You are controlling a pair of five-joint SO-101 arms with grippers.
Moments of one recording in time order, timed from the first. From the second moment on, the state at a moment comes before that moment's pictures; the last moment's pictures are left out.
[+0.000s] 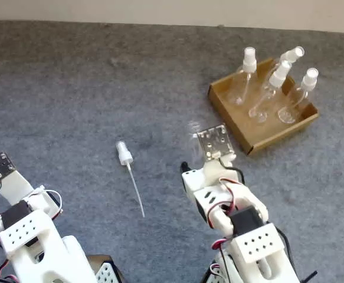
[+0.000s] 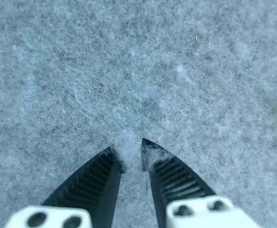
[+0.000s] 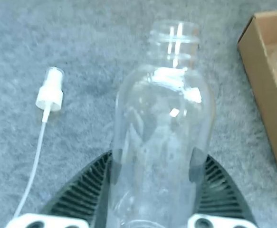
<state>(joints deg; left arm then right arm) -43.8 -57.6 77.9 58.4 8.9 -26.9 -71.6 74.6 42.3 0.7</state>
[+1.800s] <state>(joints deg) -3.6 7.9 -2.7 99.2 4.8 -20.5 -73.2 89.2 22.3 0.7</state>
